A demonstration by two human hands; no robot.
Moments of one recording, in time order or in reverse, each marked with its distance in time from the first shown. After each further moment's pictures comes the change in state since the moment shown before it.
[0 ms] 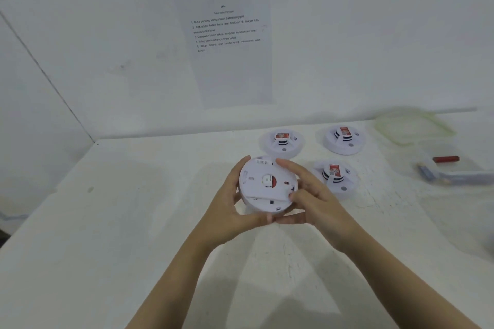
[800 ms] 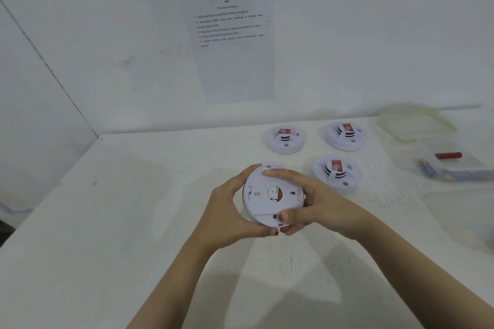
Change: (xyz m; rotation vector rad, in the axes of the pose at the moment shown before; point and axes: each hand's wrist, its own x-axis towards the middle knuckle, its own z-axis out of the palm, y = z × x) left_hand -0.016 0.014 0.002 0.189 0.078 0.128; right_hand -0.001 -0.010 -0.010 -0.159 -0.301 0.103
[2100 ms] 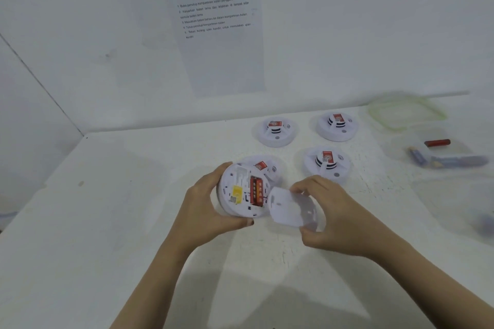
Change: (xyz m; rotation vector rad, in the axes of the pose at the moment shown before) left_hand -0.005 -0.018 -0.013 0.113 0.041 -0.014; right_hand -0.039 0.029 -0.014 -1.010 0.279 -0.207
